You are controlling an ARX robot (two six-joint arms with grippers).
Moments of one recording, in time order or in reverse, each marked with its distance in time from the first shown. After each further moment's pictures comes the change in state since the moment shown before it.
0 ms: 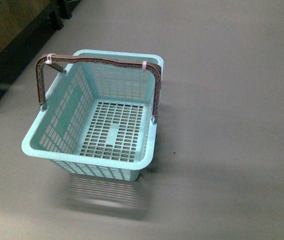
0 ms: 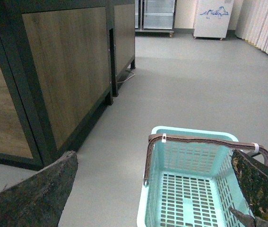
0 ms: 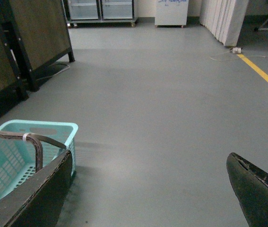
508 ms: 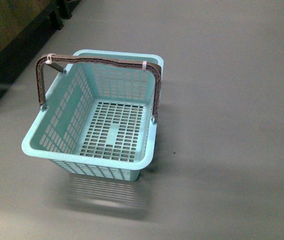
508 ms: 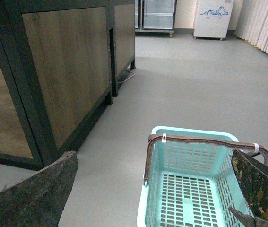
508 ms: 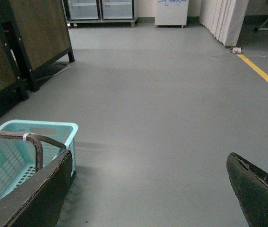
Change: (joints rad) left arm 0.000 0.000 0.000 0.000 0.000 0.000; right arm 0.000 0.000 0.000 0.000 0.000 0.000
